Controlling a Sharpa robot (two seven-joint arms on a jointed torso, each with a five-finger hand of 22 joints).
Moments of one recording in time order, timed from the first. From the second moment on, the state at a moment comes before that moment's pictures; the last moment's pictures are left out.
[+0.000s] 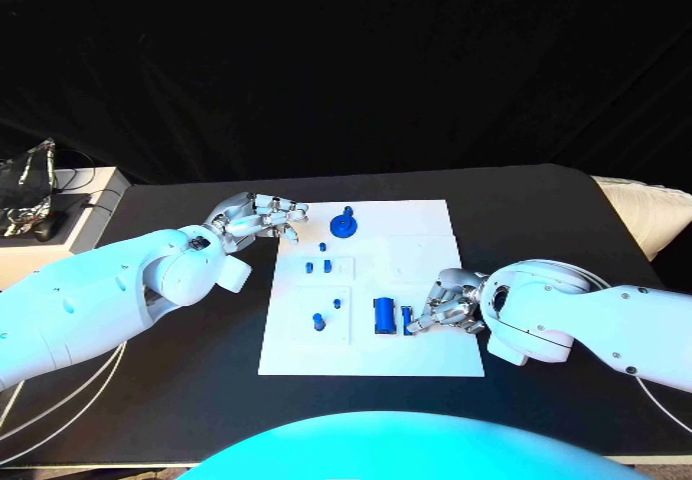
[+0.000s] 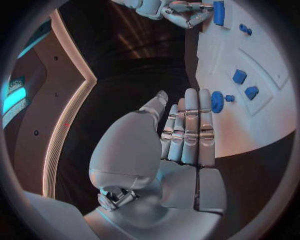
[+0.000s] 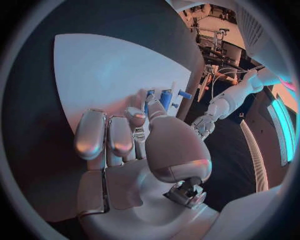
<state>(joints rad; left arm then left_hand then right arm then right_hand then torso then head) 0.91 -0.89 0.18 1.40 -0.30 -0.05 0.23 1.39 -0.04 0.19 0.02 0.05 1.01 0.16 0.07 0.06 1.17 0.11 0.09 0.06 1.13 0.03 0.70 0.25 0.10 1.12 0.04 0.20 1.01 1.13 -0.90 -0.18 1.77 -1.04 -0.11 -0.59 1.17 0.04 -0.09 -0.01 0.22 1.25 0.02 0.18 0.27 1.34 -0.05 0.85 1.20 1.46 -0.10 1.19 1.11 0.05 1.47 -0.11 1.07 1.31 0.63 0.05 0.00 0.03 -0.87</state>
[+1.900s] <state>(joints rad) 0.90 -0.77 0.18 1.26 -0.13 -0.22 0.37 1.39 -0.01 0.11 0.04 0.05 1.00 0.13 0.07 0.06 1.10 0.15 0.07 0.06 1.03 0.15 0.07 0.07 0.06 0.84 0.17 0.06 0.48 1.16 -0.75 -0.13 1.19 -0.35 -0.47 0.29 1.31 0.04 -0.04 -0.07 0.24 1.05 0.14 0.07 0.11 1.17 0.08 0.15 0.32 1.21 0.03 0.37 0.53 0.09 1.16 0.02 0.07 0.85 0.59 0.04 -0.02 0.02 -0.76</state>
